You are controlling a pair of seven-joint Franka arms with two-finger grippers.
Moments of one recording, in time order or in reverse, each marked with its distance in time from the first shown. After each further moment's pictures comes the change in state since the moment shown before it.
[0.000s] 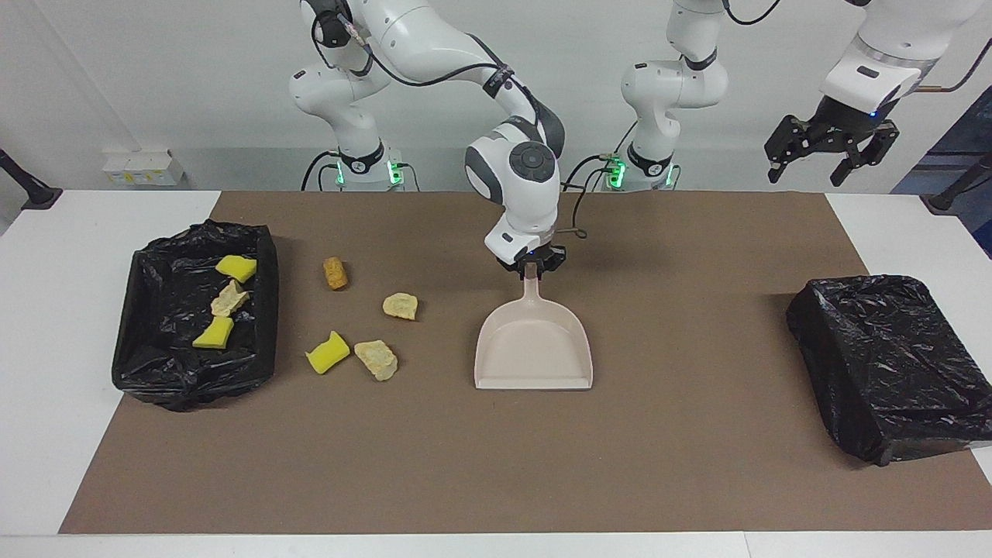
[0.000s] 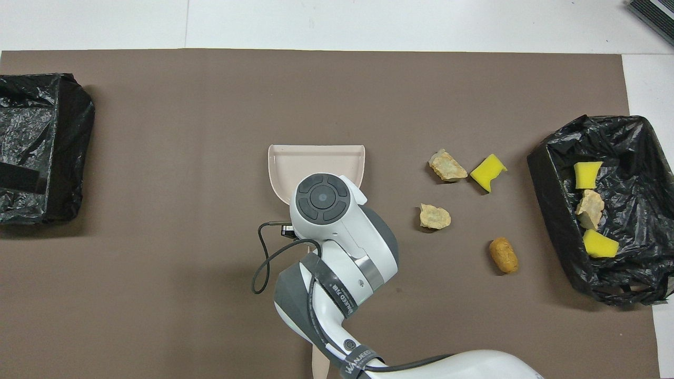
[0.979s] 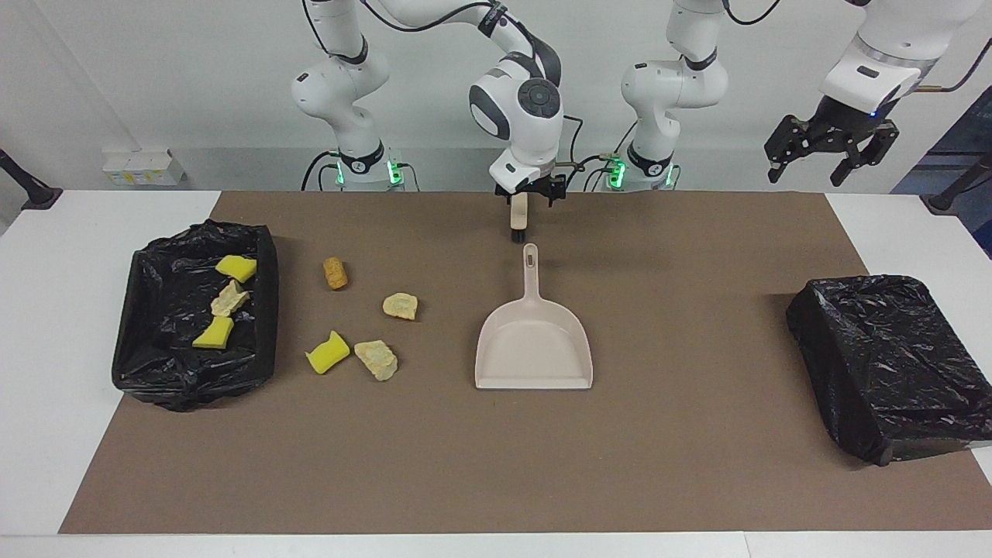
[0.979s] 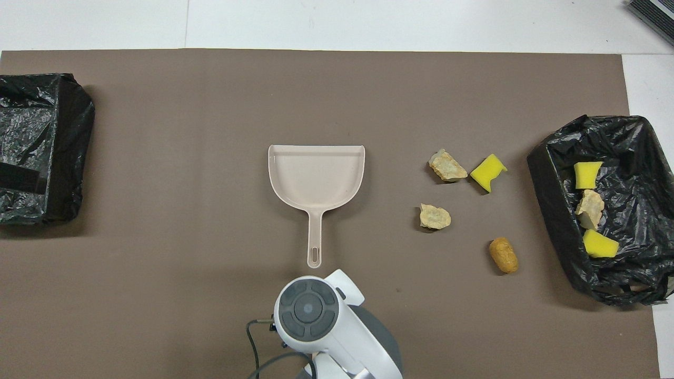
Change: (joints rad) left arm 0.000 0.000 0.000 0.000 0.000 0.000 0.000; right arm 0.202 -0.332 0.005 -0.391 0.161 -0.045 0.178
